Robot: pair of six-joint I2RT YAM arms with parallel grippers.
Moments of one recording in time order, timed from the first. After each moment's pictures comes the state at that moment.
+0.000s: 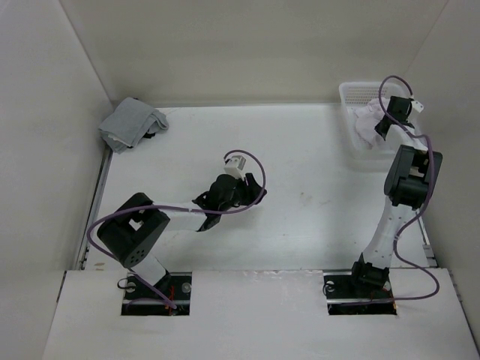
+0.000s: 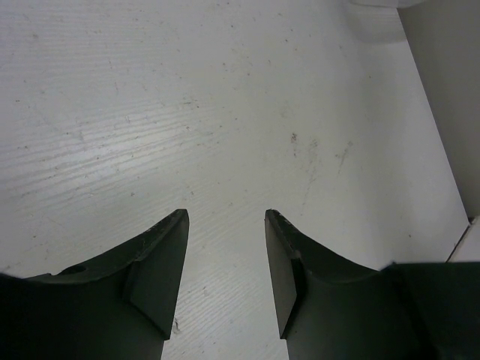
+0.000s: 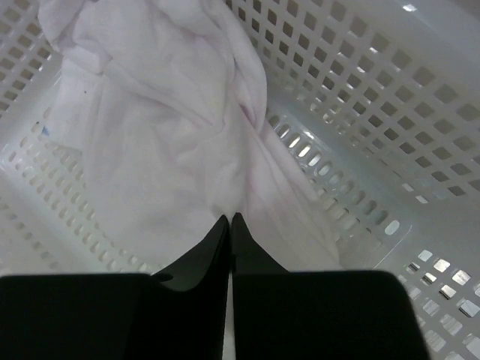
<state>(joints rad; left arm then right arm) -0.77 1.59 0.60 0.64 -0.02 -0.68 -0.29 2.18 1.70 -0.18 0.31 0.47</state>
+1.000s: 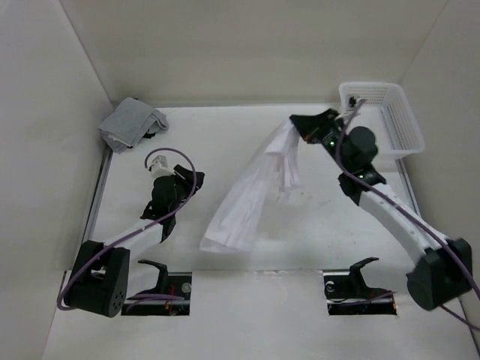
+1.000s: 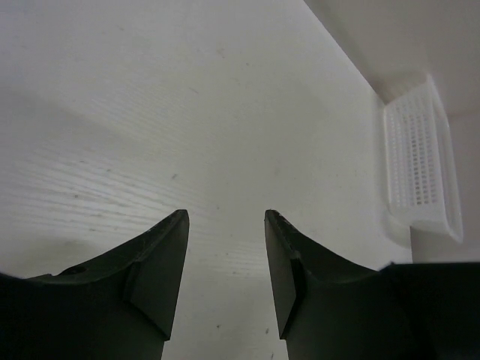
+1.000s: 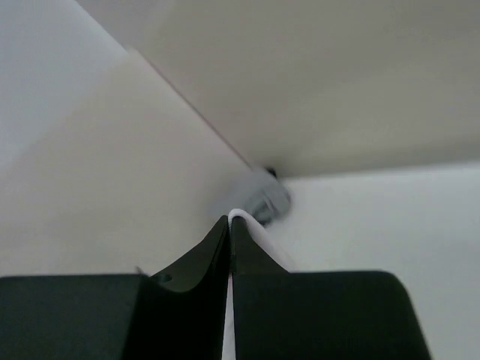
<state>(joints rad) -0.27 1.18 0.32 0.57 -0.04 -0.88 0.37 1.14 1.01 0.42 -0.14 0.75</state>
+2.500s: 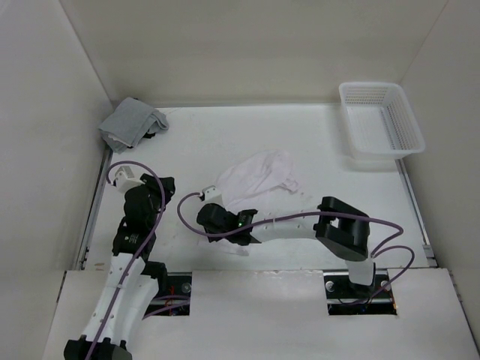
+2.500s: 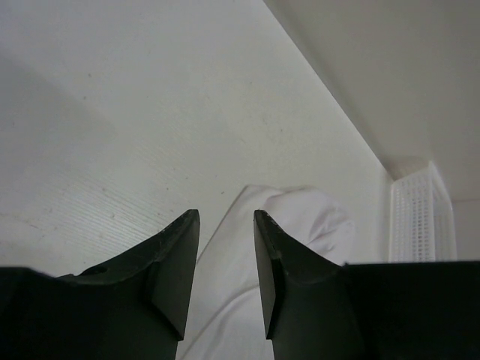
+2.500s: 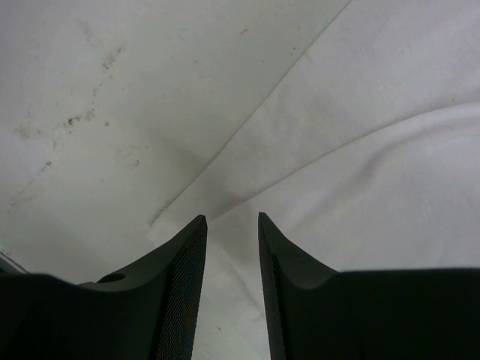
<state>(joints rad) -0.10 0.57 0.40 -0.14 -0.15 -0.89 1.26 1.96 1.29 -0.16 0.35 0.63</state>
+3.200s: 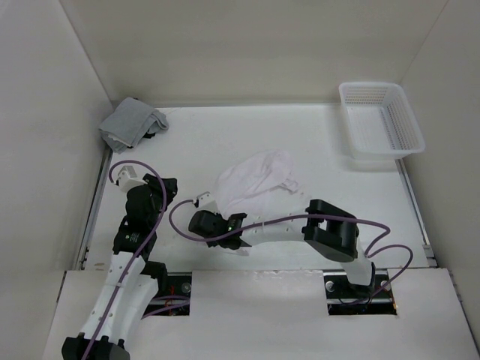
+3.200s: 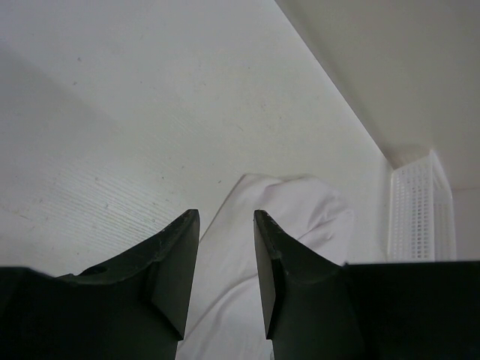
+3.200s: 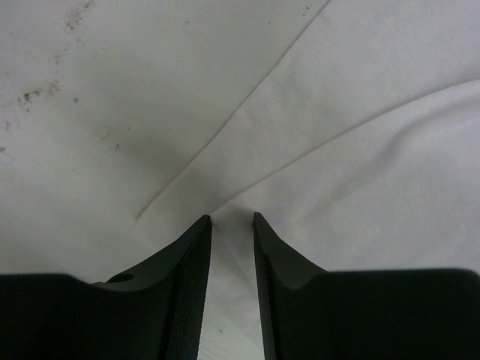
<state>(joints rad) -0.13 0.58 0.41 -0.15 -0.15 -0.90 1.30 2.05 1.40 -0.31 0.41 0.64</state>
